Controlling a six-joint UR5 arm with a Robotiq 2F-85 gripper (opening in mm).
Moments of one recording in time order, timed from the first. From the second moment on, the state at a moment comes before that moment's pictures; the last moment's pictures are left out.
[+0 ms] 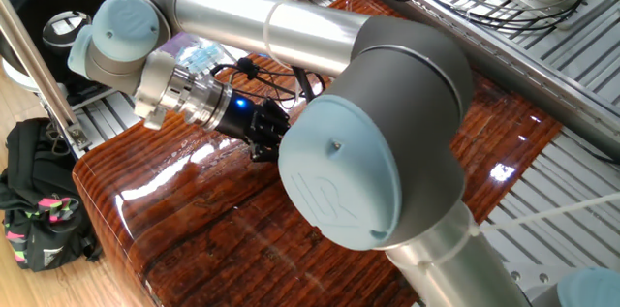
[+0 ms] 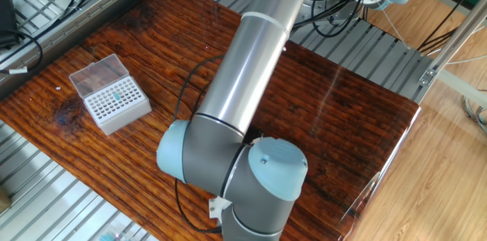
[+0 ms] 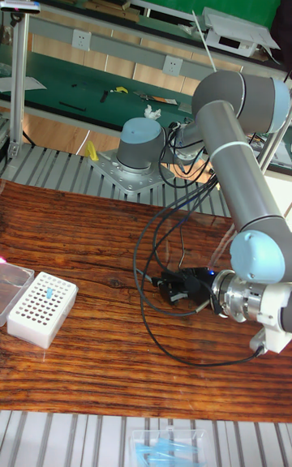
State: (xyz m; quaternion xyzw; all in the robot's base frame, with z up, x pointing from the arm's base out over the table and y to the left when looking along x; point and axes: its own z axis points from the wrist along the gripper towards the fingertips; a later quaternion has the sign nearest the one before) arm 0.495 0.082 0.032 0.32 -0.81 0.20 0.45
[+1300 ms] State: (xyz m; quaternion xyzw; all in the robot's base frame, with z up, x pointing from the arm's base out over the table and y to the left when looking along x) arm 0.496 0.085 0.021 0.32 -0.81 0.20 0.45
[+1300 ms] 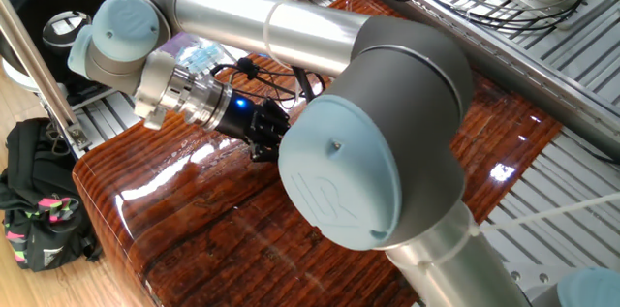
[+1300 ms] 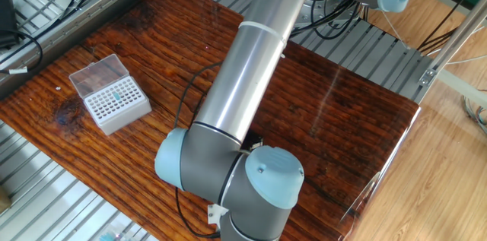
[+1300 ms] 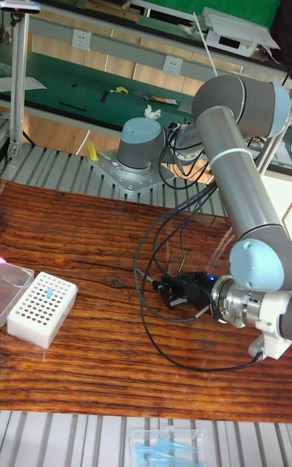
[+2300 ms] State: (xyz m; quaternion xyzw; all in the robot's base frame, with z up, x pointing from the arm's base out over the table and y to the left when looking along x) arm 0.488 0.089 0.015 0.31 -0.81 0.21 0.45
